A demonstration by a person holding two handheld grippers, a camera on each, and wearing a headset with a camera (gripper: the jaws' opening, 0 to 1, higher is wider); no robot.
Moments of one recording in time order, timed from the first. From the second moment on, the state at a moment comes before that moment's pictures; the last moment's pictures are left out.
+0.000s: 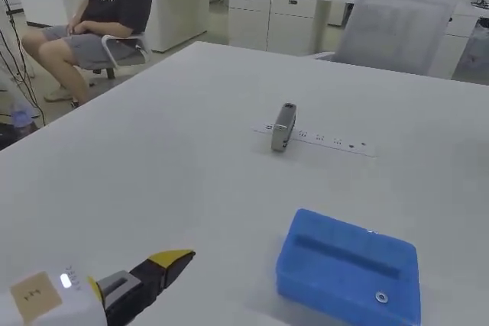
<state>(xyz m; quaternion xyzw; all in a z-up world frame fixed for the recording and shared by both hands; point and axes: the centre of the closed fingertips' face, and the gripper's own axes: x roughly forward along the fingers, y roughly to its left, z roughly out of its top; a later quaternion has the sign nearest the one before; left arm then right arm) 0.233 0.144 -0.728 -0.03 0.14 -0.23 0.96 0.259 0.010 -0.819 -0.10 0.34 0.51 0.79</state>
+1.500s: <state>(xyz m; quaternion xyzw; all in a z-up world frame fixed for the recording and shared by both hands) 0.234 0.145 -0.727 -0.02 0.13 -0.23 0.96 0.339 0.013 -0.743 -0.08 0.25 0.47 0.84</state>
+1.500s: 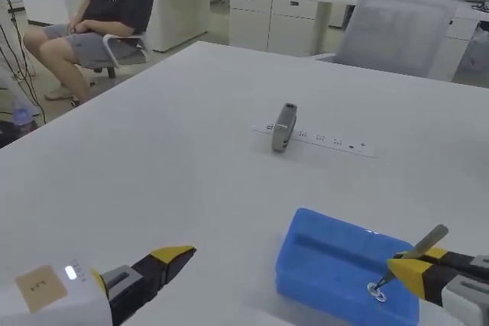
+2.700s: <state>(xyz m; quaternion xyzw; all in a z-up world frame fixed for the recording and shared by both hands) 0.233 0.145 -0.731 -0.02 0.14 -0.23 0.96 0.389 0.010 -0.813 -0.10 0.32 0.44 0.83</state>
